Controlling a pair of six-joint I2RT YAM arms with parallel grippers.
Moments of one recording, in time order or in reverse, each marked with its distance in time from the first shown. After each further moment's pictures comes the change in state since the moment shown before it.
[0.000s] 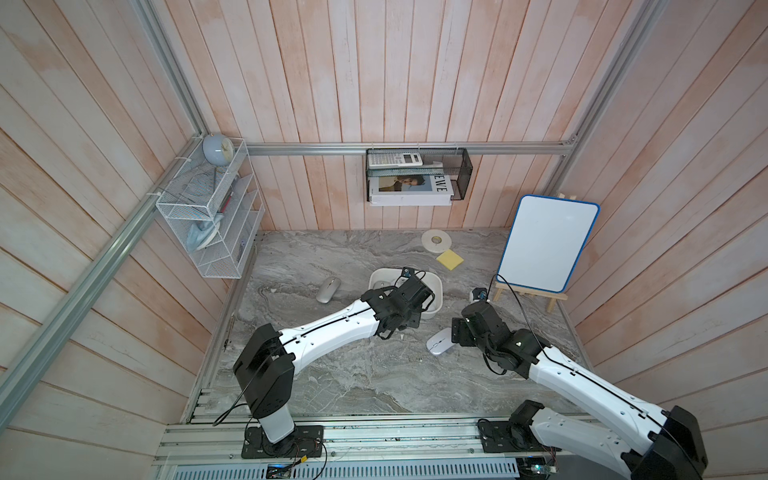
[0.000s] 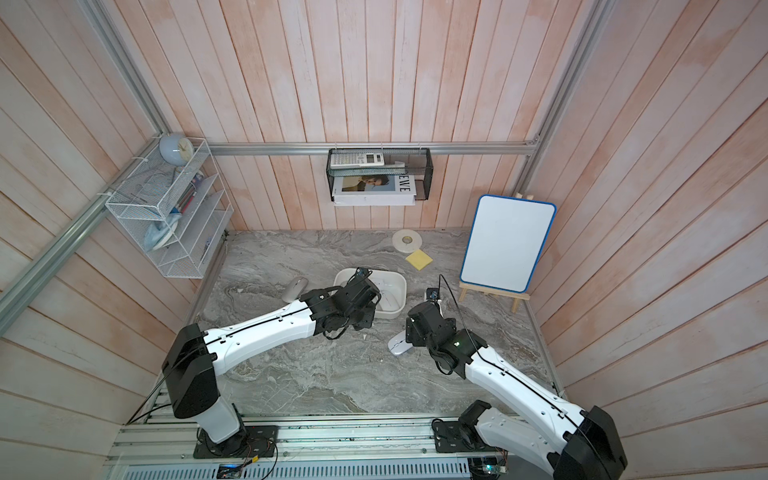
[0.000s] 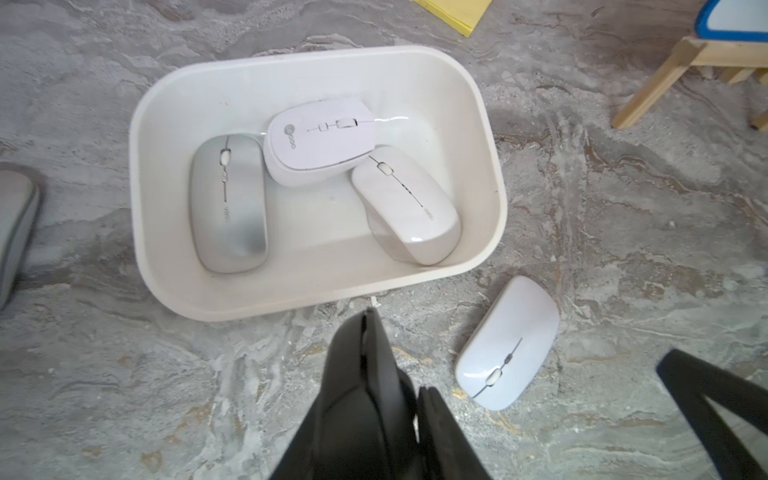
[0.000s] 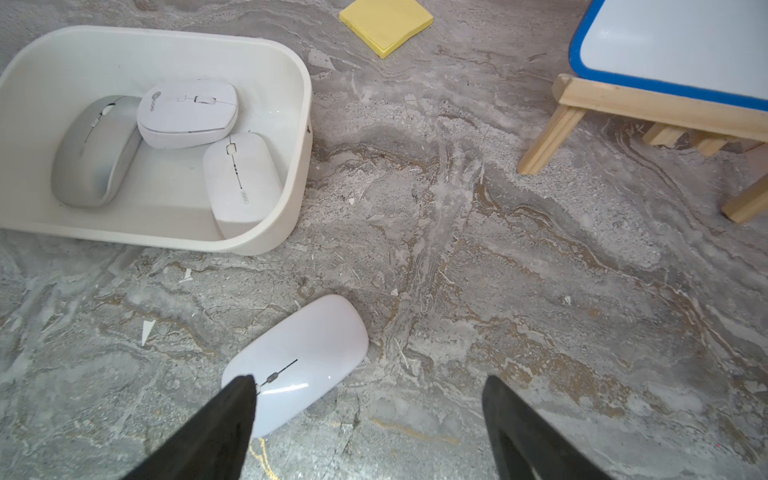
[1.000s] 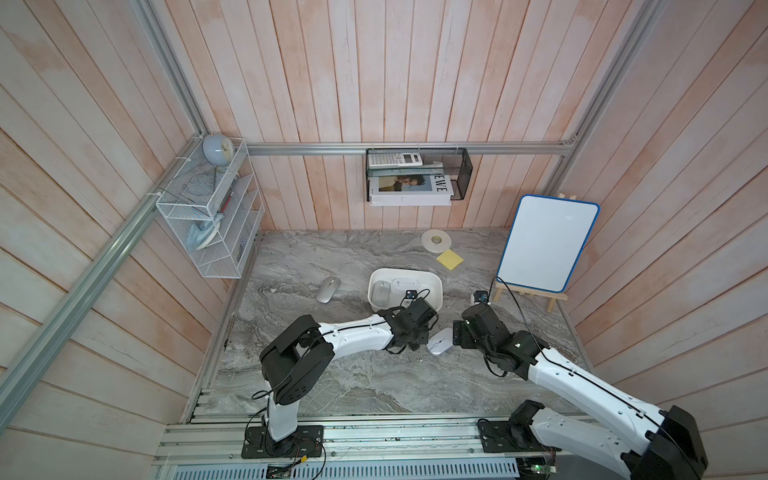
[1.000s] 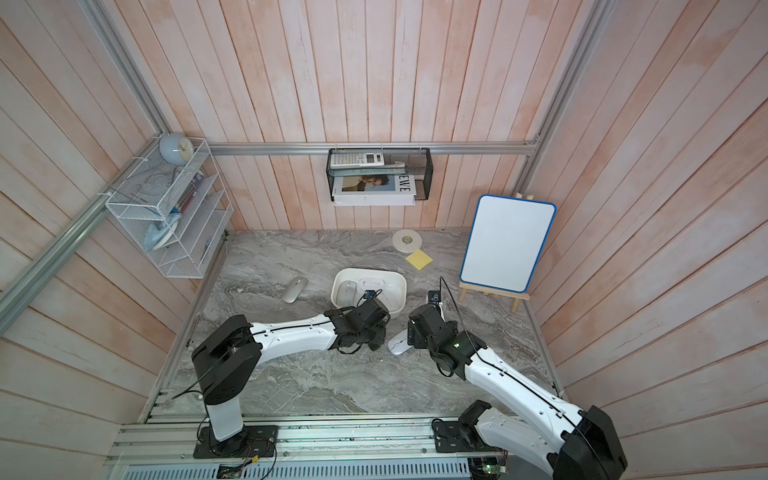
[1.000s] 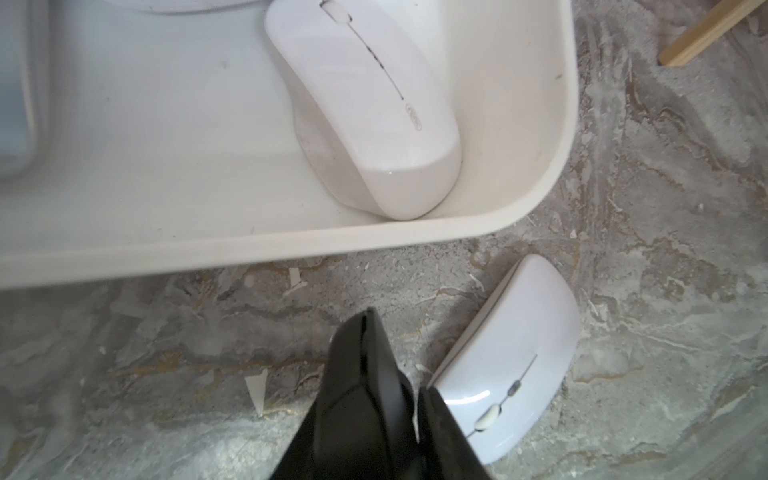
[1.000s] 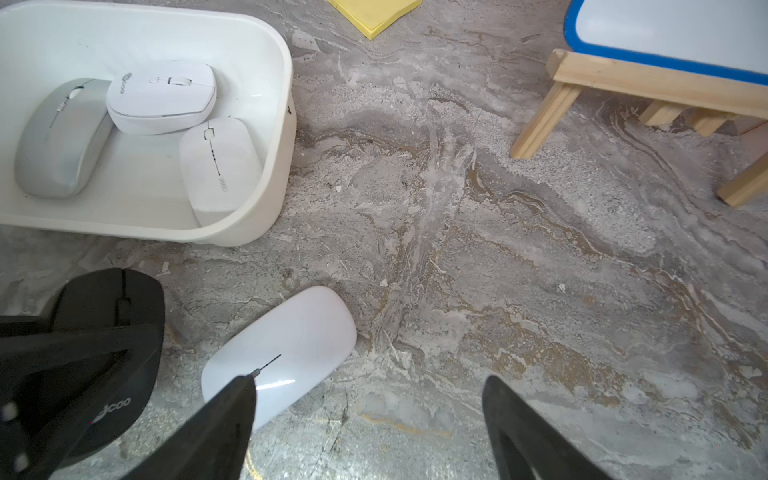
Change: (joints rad) left arm -0.015 0.163 -0.163 0.319 0.138 -0.173; right arm -0.006 -0.001 -0.029 0.003 0.002 0.007
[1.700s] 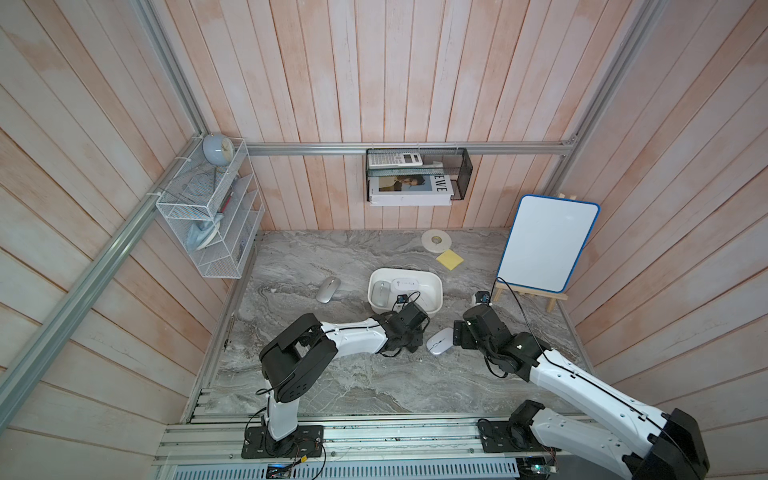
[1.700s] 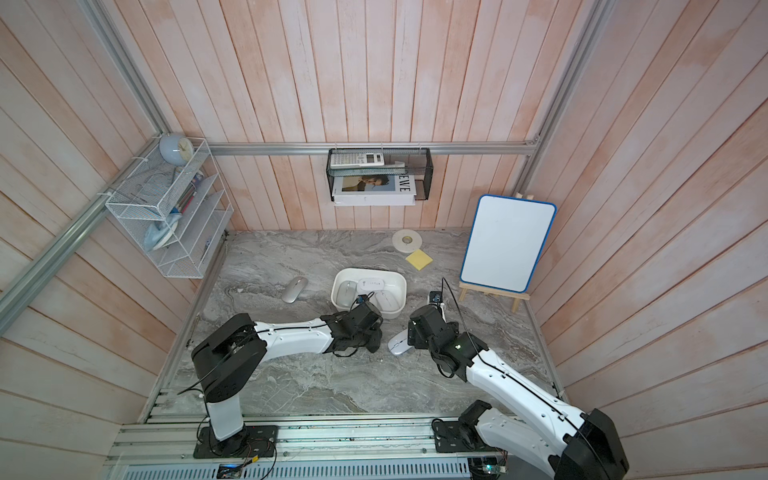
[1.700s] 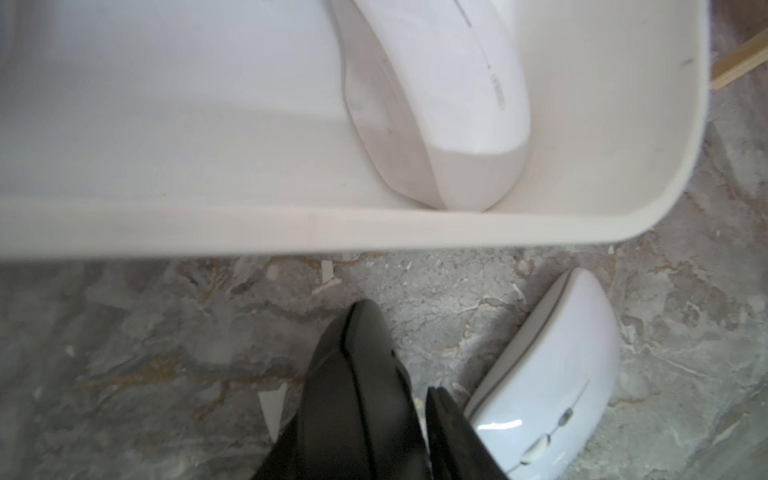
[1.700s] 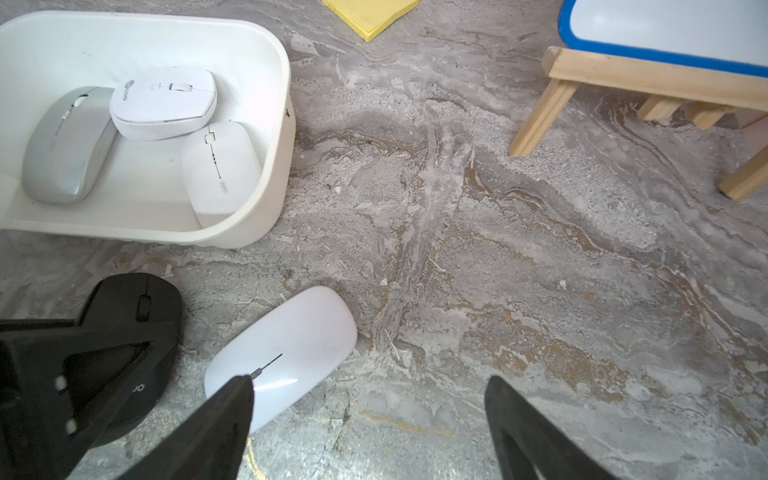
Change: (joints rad) left arm 0.033 0.003 -0.118 0.137 0.043 -0.085; right arm 0.000 -0.017 -0.011 0.000 0.000 0.015
